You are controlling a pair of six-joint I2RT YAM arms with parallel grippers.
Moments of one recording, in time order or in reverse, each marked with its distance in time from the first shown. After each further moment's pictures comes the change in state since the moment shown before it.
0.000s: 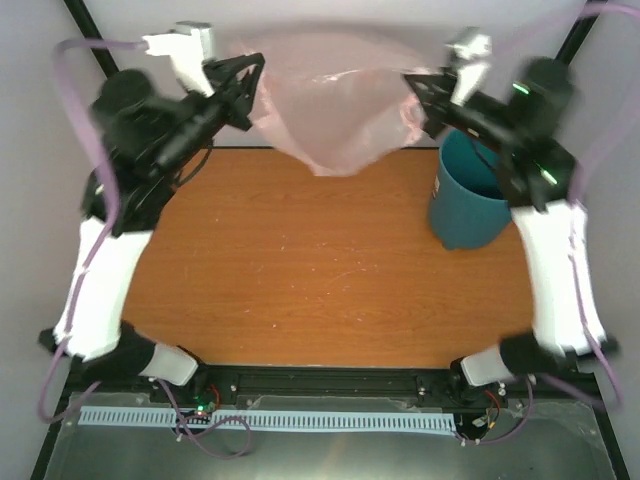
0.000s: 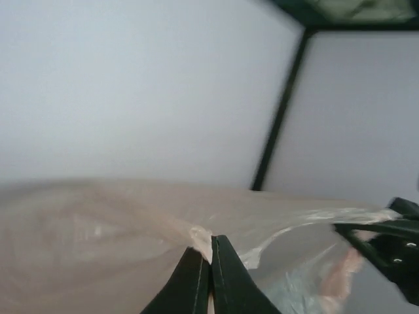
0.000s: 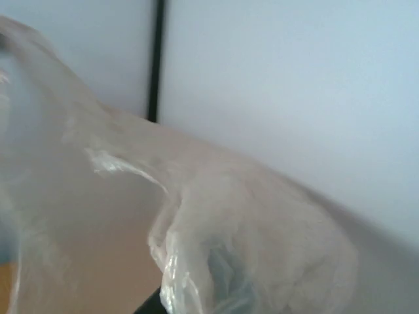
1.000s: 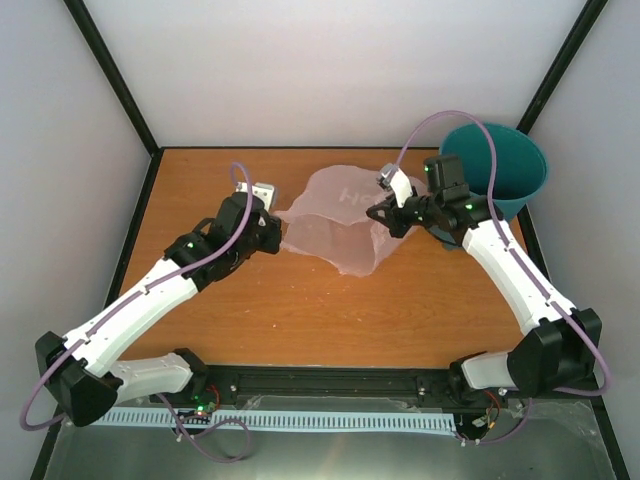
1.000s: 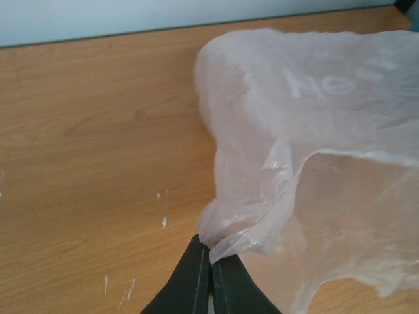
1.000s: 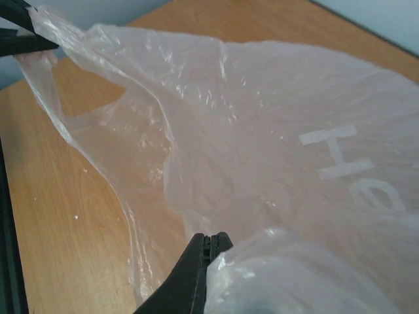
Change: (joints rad) left arm -0.163 -0.365 -1.093 0.011 -0.336 -0.021; right arm 0.048 -0.256 -0.895 0.000 -0.119 -0.162
